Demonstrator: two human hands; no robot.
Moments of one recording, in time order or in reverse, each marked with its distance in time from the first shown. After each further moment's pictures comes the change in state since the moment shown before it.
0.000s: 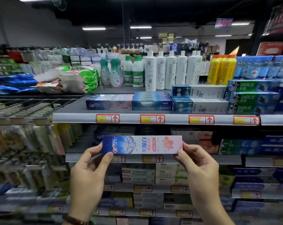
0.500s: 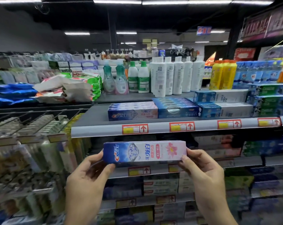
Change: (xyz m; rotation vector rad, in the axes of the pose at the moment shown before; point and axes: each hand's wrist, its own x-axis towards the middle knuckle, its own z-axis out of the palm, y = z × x) left_hand 0.115 -0.017 -0.117 -0.008 -0.139 0.030; right_hand -0.036 0.019 0.142 0.045 0.085 0.007
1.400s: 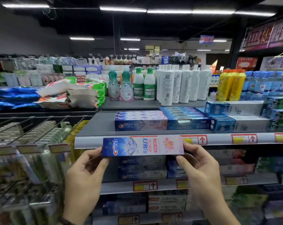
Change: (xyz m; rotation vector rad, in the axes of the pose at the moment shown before) left_hand 0.069 -0.009 -0.008 0.046 0.040 0.054; right_hand 0.049 0.004 0.050 -0.094 -0.154 -0.133
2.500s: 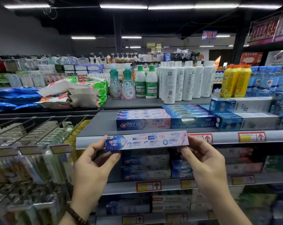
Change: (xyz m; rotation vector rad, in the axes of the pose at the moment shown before) left_hand 0.015 0.004 0.015 -0.119 -0.078 -0.087; right_hand 0.020 0.003 0.001 -0.006 -0.024 -0.036
